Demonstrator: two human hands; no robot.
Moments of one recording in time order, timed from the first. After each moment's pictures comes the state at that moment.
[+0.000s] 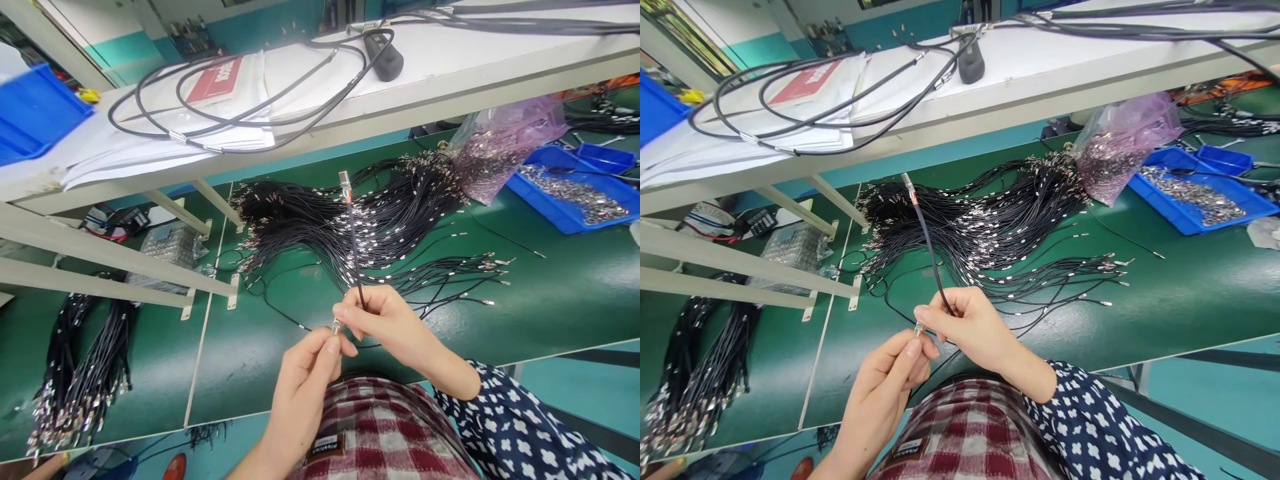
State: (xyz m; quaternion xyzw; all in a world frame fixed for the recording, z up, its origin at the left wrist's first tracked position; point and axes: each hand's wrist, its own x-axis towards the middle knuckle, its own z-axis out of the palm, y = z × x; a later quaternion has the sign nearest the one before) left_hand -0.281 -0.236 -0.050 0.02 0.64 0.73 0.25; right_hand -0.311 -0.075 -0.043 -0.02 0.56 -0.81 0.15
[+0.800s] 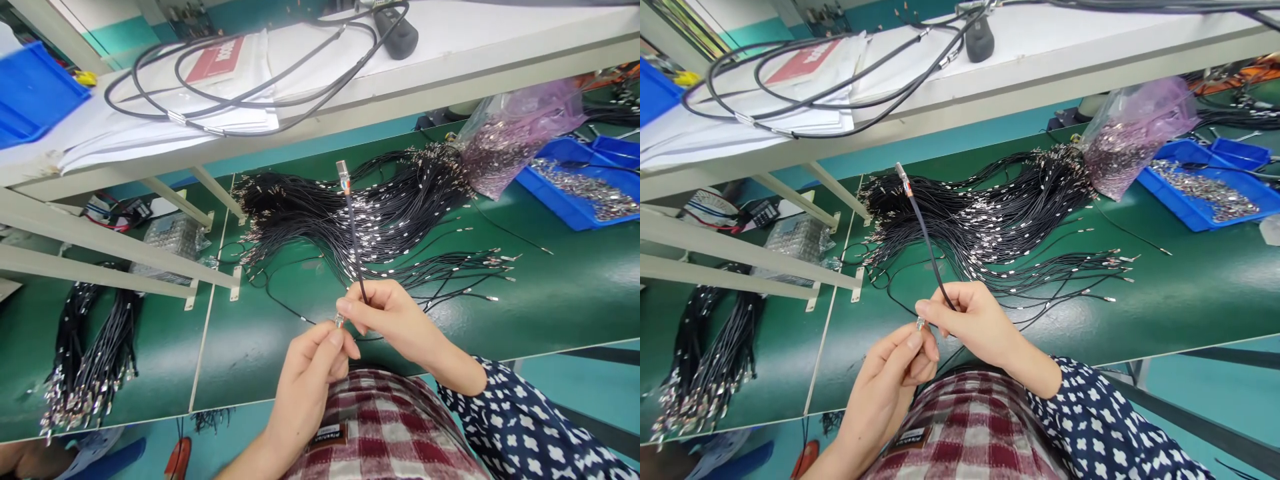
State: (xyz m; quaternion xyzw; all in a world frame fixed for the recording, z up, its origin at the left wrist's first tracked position) left_hand -0.281 -0.229 -0.046 -0.04 0.56 0.78 0.28; right_hand -0.310 -0.075 -0.045 -0.02 0.59 -0.79 0.15
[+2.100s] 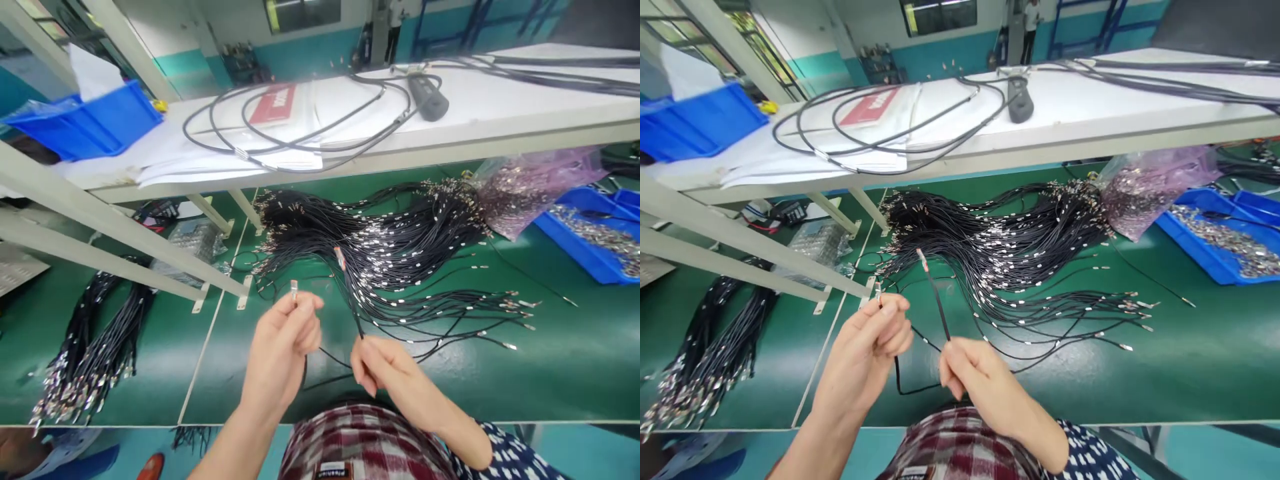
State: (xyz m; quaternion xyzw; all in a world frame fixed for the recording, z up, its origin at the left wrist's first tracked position) left_hand -0.335 -0.245 -0.021 -0.06 0.54 0.83 0.13; right_hand -0.289 -0.080 -0.072 -0.10 0.65 -0.73 0.18
